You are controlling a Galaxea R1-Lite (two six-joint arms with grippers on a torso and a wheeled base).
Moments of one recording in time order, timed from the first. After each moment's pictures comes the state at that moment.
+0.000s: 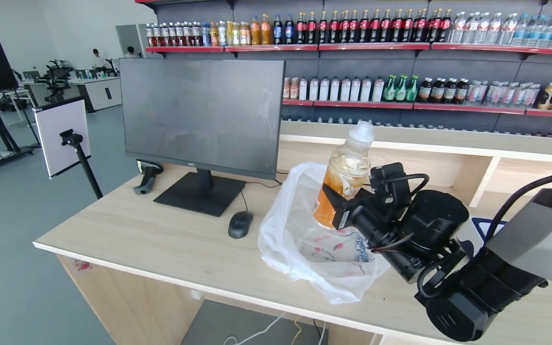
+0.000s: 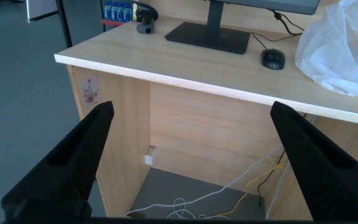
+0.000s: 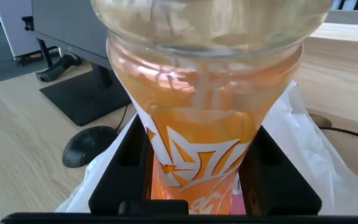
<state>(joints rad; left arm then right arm) 0.00 0.00 0.00 0.00 0.00 0.00 0.55 2.09 -0.69 -1.57 -0.14 0.00</state>
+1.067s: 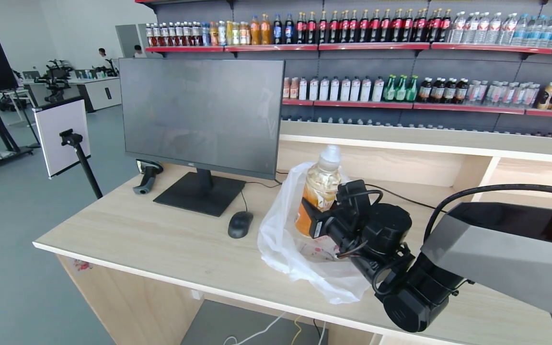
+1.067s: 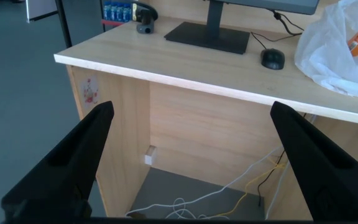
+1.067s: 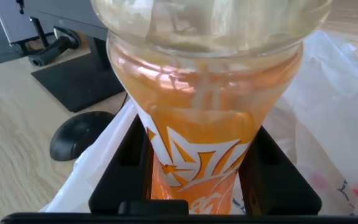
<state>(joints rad) 0.00 0.00 0.00 0.00 0.00 0.00 0.58 2.30 -0.85 -1.57 -0.14 0.02</state>
